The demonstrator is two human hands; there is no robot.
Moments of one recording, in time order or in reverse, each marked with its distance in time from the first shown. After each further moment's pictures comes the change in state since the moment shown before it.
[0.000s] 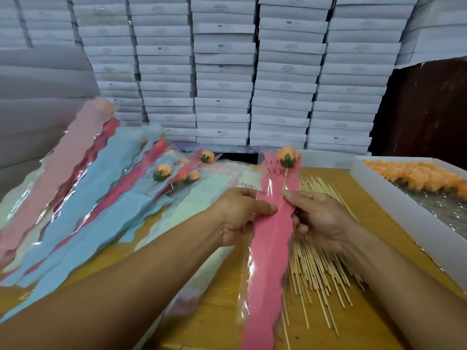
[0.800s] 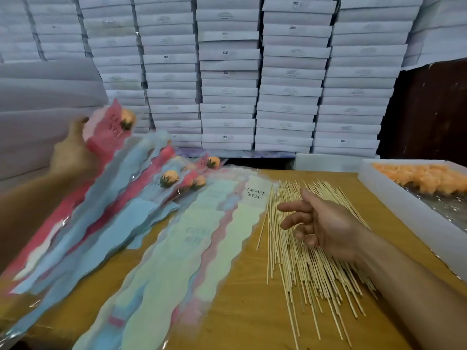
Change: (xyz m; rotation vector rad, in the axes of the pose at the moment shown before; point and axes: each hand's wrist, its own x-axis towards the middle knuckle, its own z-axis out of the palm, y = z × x) left_hand -0.004 0.096 -0.288 1.016 1.093 0.372; right_hand 0.004 0.002 -0.010 -0.132 -0.073 0.101
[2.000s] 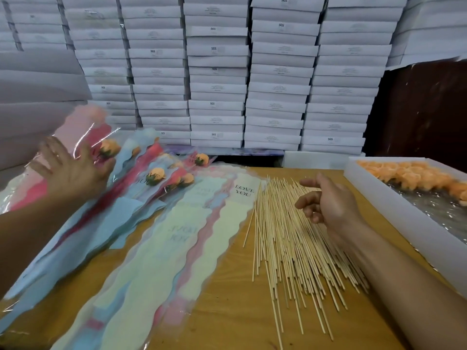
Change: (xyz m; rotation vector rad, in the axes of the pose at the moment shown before) left_hand -0.007 -0.032 0.062 0.418 -0.027 0.105; right_hand 0.003 -0.008 -0.017 -0.042 0.475 -0.238
